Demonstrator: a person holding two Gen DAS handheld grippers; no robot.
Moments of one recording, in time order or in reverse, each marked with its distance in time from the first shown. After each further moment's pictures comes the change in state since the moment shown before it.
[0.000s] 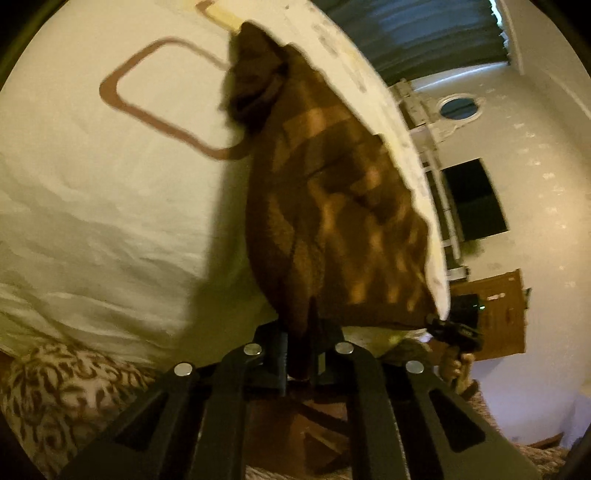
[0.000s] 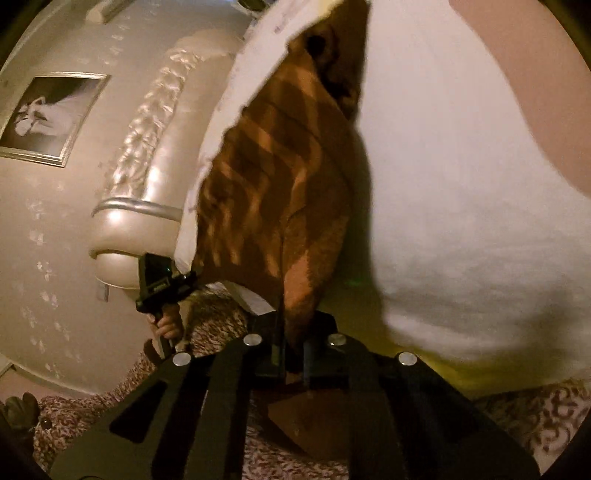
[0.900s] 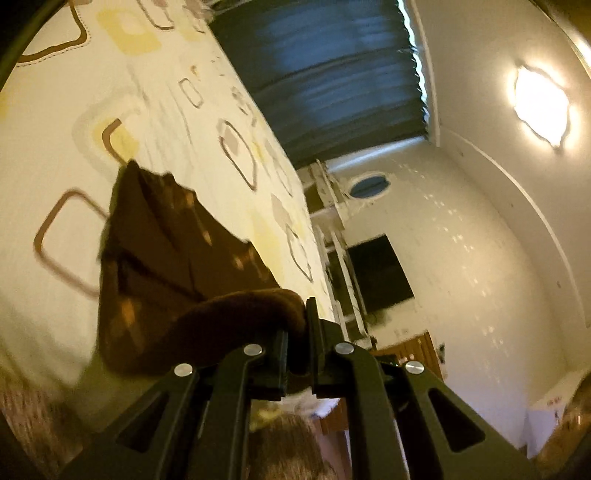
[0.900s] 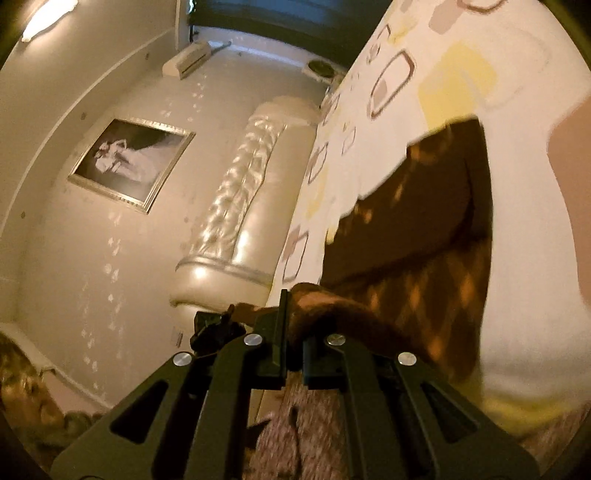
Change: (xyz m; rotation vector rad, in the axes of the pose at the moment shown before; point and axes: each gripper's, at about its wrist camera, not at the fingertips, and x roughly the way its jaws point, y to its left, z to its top) left arm -0.083 -0.077 0.062 -0.036 -0.326 -0.348; right arm -0.068 0.083 0.055 -0.041 -0.278 0.293
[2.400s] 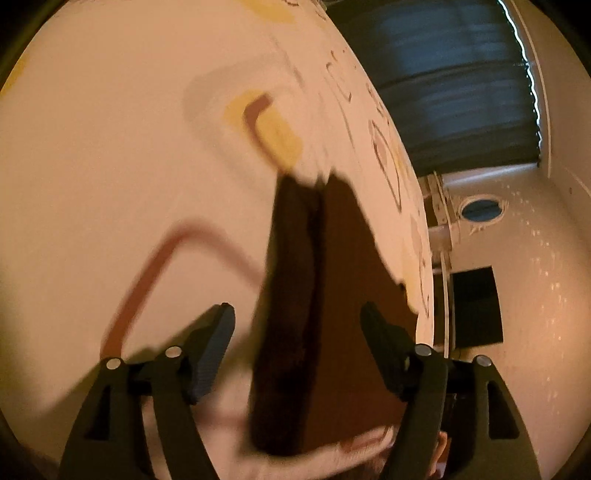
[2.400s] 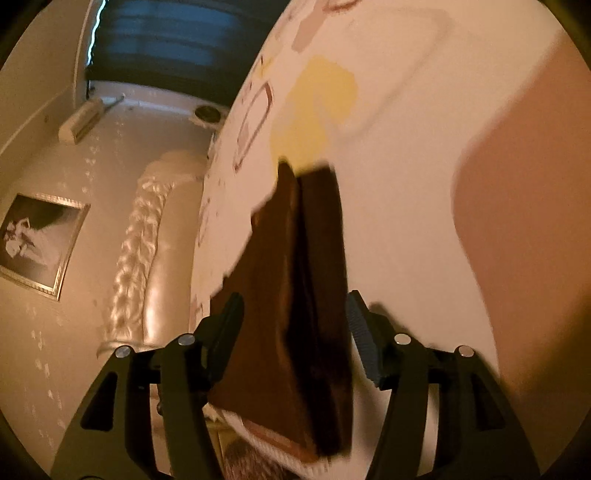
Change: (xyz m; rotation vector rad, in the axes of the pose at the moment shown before) left arm 0.021 0.142 0.031 -0.172 0.039 0.407; right arm 0.051 -0.126 0.049 0.229 -0.133 -0.366
